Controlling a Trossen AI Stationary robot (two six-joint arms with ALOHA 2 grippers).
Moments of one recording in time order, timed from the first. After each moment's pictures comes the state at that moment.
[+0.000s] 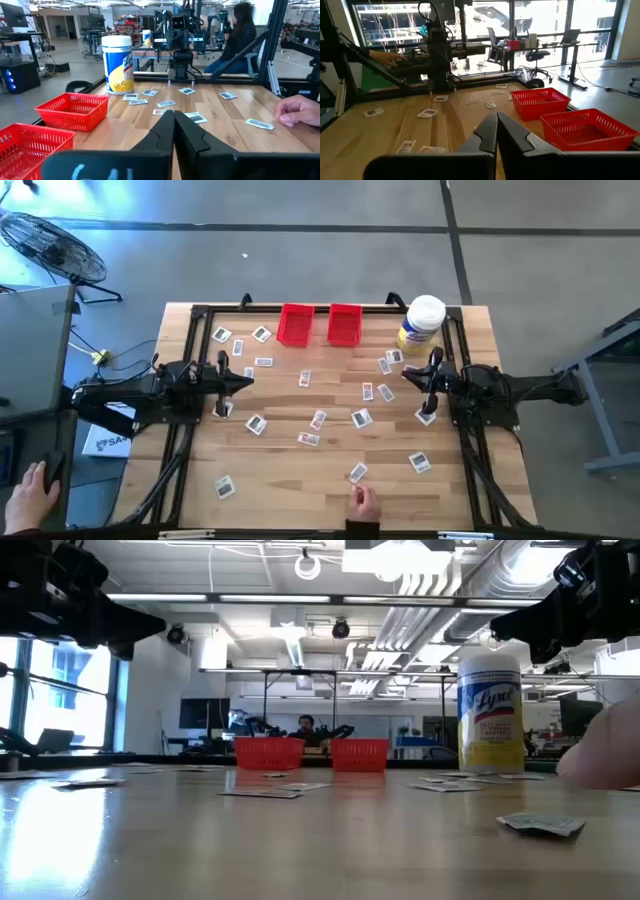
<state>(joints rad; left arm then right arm) 0.03 0.01 0.01 0.03 -0.07 0.01 0.04 0.13 0.07 0.09 0.28 0.07</state>
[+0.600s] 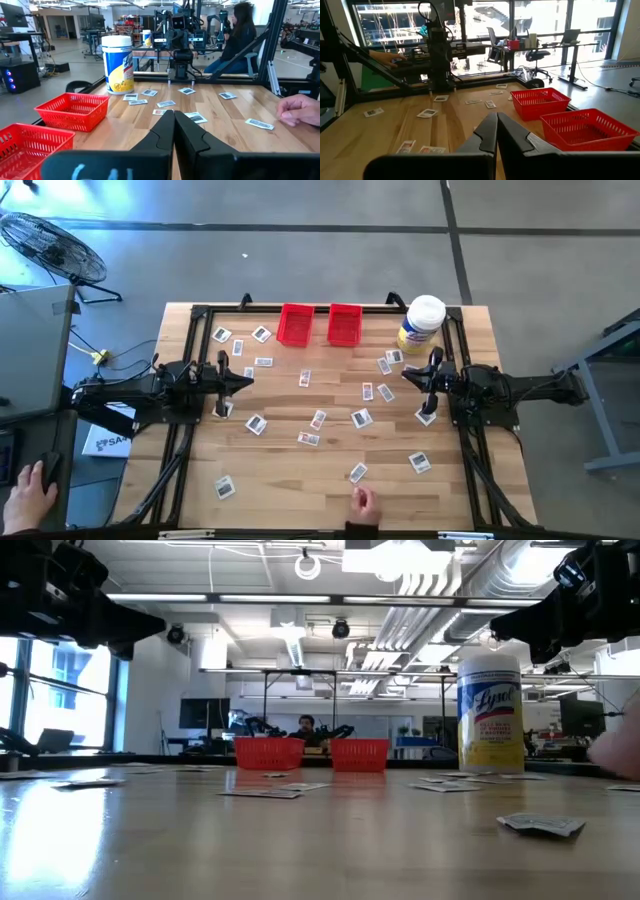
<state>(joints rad) 0.03 0.01 0.01 0.03 -0.07 0.01 0.04 0.13 0.07 0.09 0.28 0.07</state>
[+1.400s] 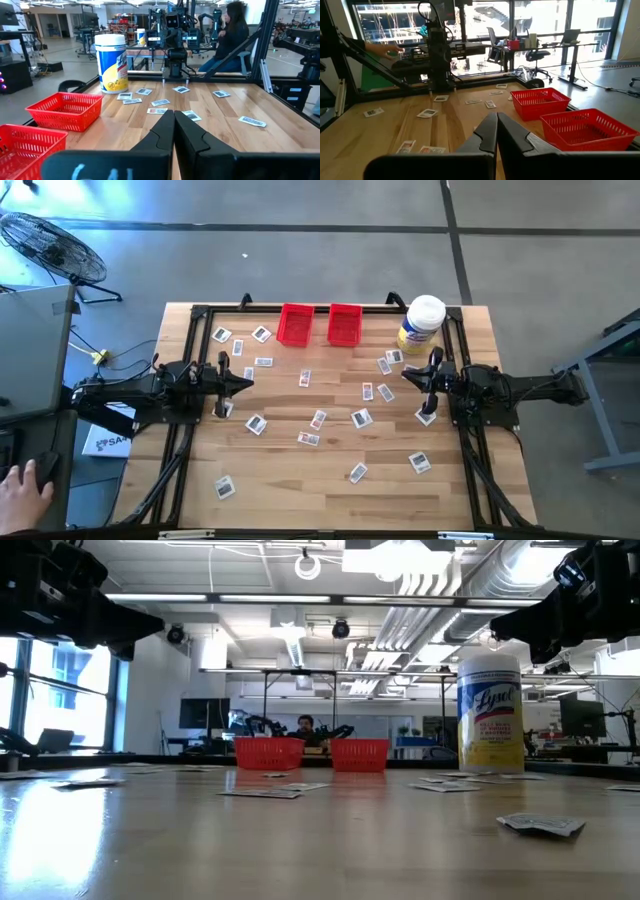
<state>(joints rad) 0.03 0.01 0.01 0.02 -0.04 0.00 0.04 0.13 0.07 0.09 0.28 0.07</state>
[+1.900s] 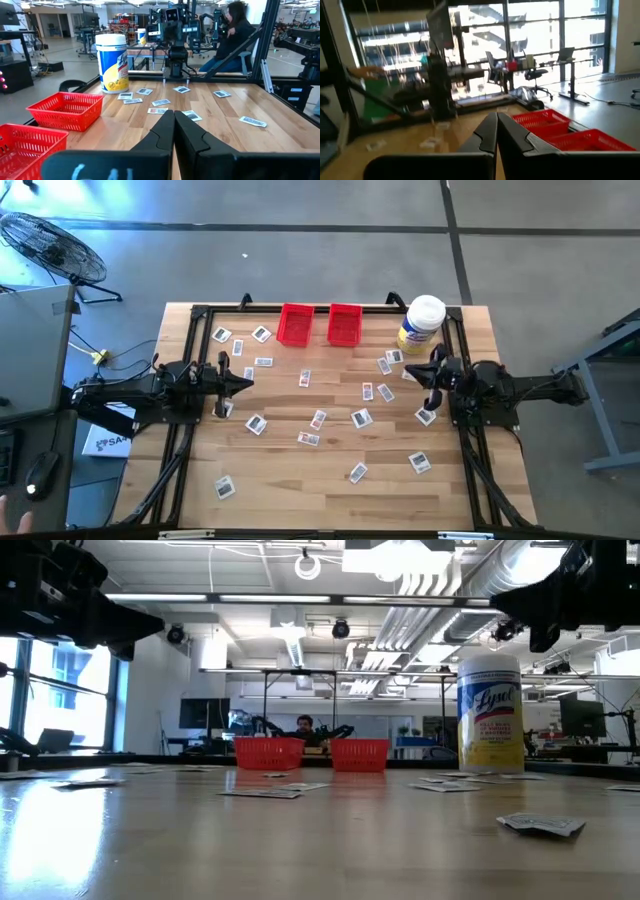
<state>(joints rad) 0.03 0.01 0.01 0.02 -0.04 0.00 0.04 0.13 0.07 0.24 0.30 0.12</state>
